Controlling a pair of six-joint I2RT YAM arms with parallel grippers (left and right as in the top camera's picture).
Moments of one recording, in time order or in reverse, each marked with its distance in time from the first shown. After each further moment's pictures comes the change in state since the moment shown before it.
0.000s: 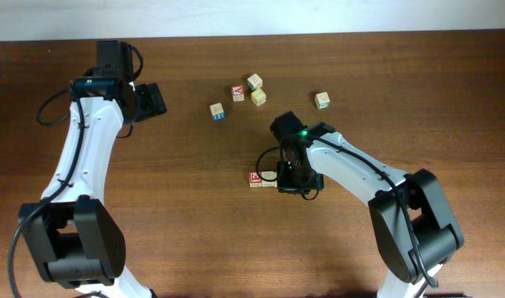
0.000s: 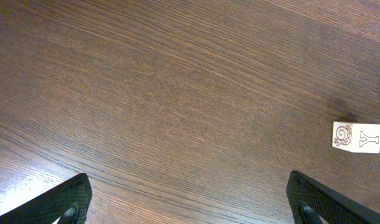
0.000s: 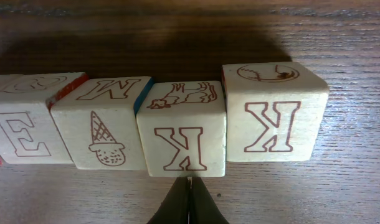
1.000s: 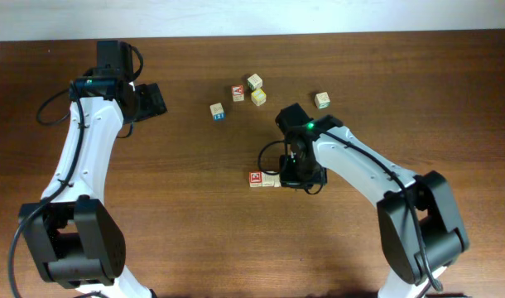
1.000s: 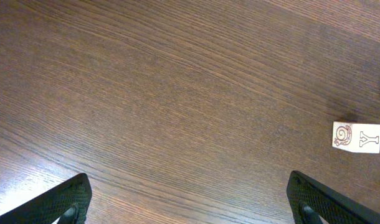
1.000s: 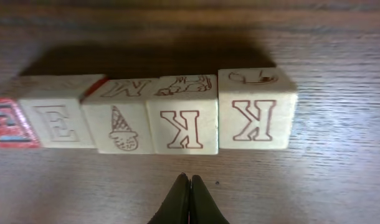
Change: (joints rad) left arm 0.000 0.000 0.000 0.000 0.000 0.000; right arm -0.032 -0.024 0.049 -0.054 -0.027 -0.034
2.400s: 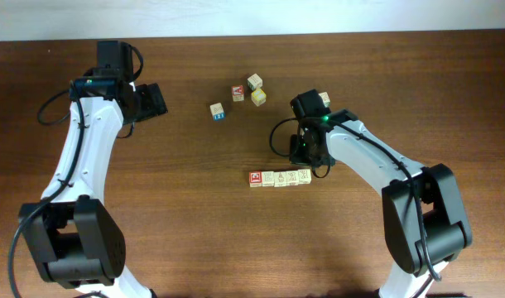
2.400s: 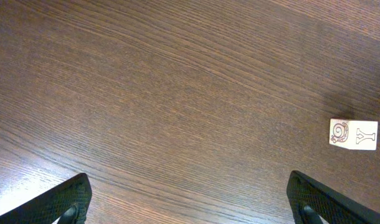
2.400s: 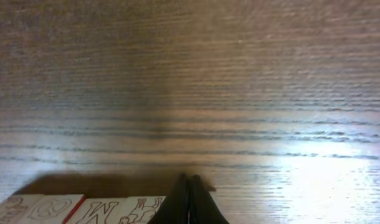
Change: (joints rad) left arm 0.000 0.000 0.000 -0.004 0.012 0.000; right arm -0.095 0.033 -0.011 0.223 0.103 -0.050
